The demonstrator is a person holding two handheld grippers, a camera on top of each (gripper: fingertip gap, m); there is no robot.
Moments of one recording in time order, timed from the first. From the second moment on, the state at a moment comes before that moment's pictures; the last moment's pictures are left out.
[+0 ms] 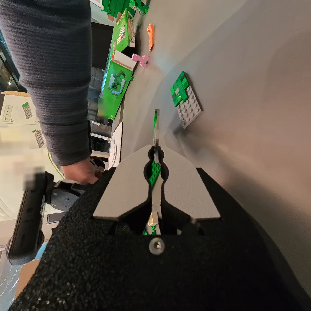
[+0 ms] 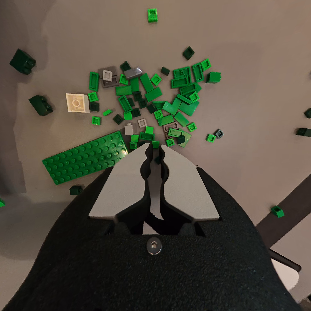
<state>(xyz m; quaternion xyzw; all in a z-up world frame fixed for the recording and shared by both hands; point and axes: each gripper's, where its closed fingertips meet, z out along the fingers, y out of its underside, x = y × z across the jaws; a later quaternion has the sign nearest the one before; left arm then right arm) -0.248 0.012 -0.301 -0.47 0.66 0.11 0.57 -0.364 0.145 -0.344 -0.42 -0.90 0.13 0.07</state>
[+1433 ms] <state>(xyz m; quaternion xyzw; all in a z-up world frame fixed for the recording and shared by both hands) -0.253 0.019 -0.302 -0.50 0.65 0.12 0.56 -0.367 0.151 -0.344 -0.60 -0.77 0.13 0.18</state>
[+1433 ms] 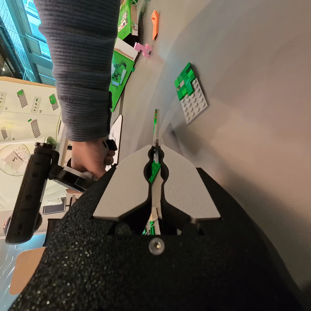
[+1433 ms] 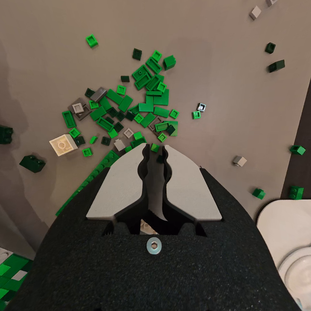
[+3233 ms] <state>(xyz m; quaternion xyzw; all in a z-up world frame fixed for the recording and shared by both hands) -0.258 0.024 -0.302 -0.51 0.64 0.13 0.56 -0.361 0.157 -0.336 -0.57 -0.79 0.13 0.20</state>
